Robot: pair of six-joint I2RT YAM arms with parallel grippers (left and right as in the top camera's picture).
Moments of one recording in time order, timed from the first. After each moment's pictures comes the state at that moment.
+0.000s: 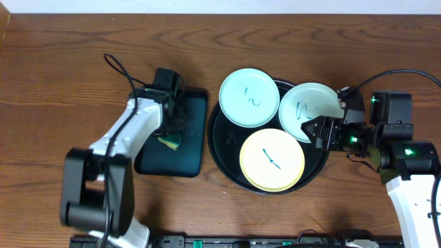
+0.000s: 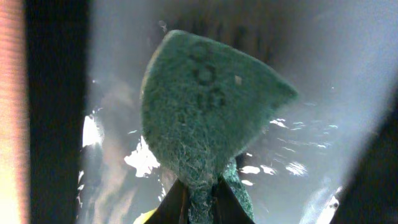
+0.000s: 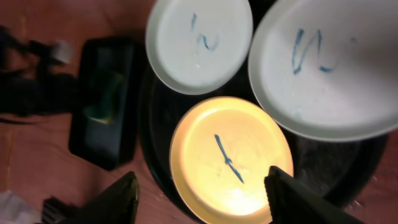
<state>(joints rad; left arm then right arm) -0.19 1.72 1.12 -0.80 -0.06 -0.33 0.03 1.11 1.02 -0.91 -0.50 0.22</state>
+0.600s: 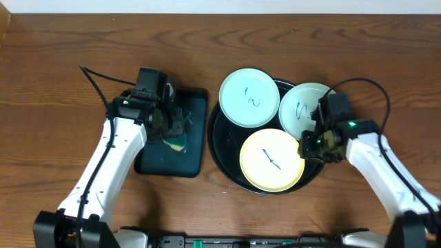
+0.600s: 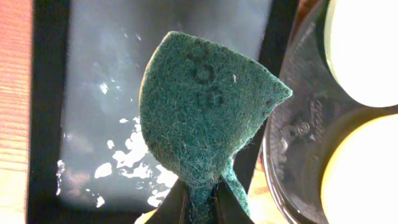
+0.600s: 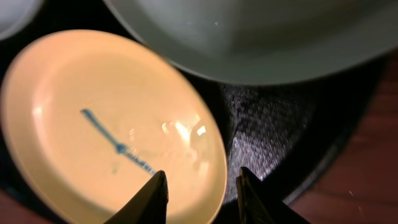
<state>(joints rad) -0.18 1.46 1.12 -0.94 0.13 -0.33 0.18 1.46 0.87 -0.82 -0.18 0.36</state>
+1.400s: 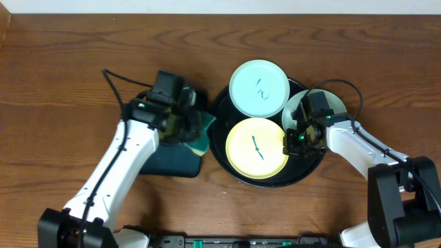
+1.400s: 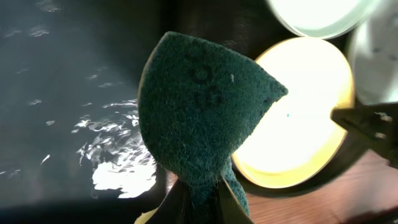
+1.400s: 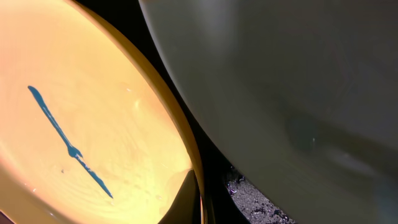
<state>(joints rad) -0.32 1.46 1.12 -0.89 0.29 -0.39 0.24 1.70 0.87 -0.60 -0.31 0.36</state>
